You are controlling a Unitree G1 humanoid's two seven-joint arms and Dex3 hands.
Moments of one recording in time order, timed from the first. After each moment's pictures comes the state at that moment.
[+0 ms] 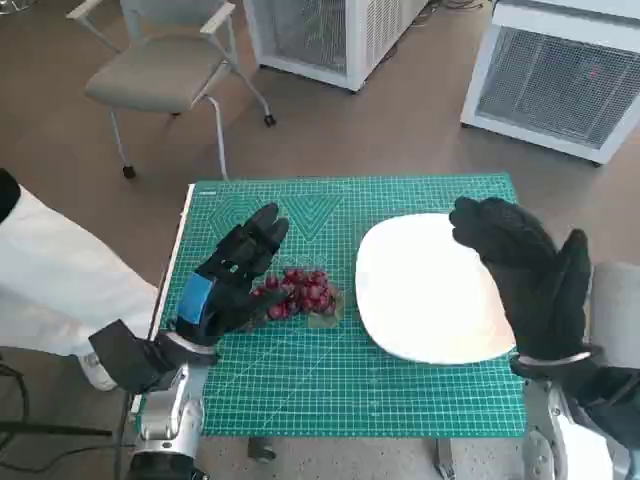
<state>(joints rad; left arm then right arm) -0.43 0.15 0.16 0.44 -0.35 -0.37 -0.56 -0.37 -0.15 -0.15 -0.05 0.36 -0.12 0.35</state>
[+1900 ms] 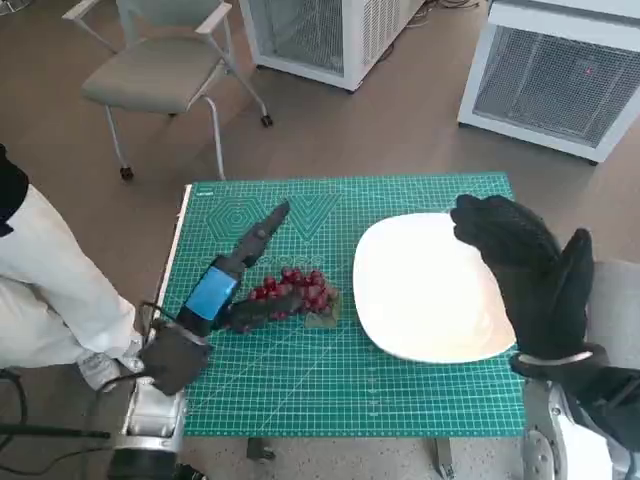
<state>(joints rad) -0.41 0.27 0.06 0.23 0.32 -0.28 -0.34 -0.37 -0.14 -0.15 -0.06 0.36 -0.13 0.35</state>
